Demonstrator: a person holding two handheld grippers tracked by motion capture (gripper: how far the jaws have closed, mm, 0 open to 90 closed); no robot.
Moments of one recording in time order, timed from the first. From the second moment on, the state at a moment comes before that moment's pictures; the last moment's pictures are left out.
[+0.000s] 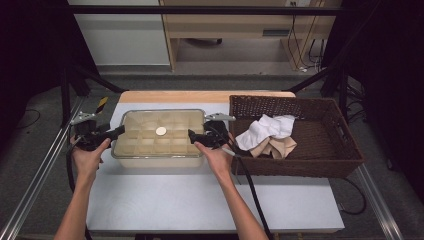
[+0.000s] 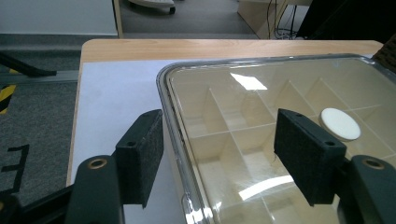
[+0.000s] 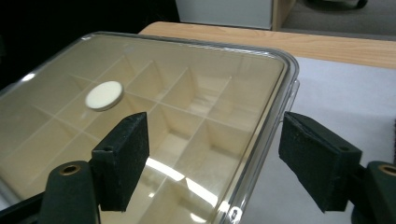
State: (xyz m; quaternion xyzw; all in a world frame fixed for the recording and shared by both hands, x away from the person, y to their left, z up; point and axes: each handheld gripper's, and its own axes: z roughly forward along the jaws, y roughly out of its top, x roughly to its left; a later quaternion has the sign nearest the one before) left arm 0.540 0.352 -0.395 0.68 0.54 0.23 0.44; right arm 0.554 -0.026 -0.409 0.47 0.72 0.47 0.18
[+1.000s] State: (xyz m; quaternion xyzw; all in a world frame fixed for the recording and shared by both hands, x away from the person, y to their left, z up) left arm 0.560 0.342 -0.421 0.71 0.54 0.18 0.42; right arm 0.603 -0.020 -0.427 0.52 0.71 0.46 0.13
